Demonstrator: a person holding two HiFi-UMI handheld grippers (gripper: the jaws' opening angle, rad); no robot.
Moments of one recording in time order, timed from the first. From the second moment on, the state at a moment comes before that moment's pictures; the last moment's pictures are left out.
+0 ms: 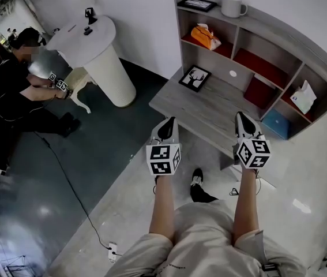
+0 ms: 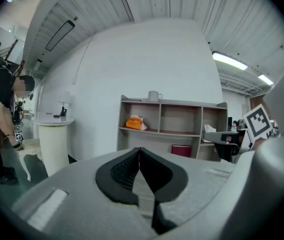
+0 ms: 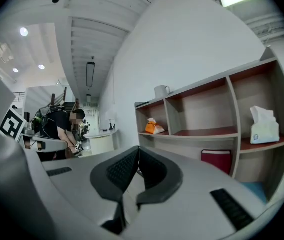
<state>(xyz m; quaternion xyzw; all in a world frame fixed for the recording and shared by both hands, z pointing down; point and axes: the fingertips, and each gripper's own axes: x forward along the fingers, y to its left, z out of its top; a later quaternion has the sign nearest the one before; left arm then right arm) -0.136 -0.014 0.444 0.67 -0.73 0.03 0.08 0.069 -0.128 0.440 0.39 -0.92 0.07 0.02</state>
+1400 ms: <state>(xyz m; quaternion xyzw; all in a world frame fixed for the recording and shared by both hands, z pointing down) -0.232 -0.324 0.452 0.77 -0.63 0.06 0.08 -0.060 -0.367 0.446 0.46 -0.88 0.09 0.02</state>
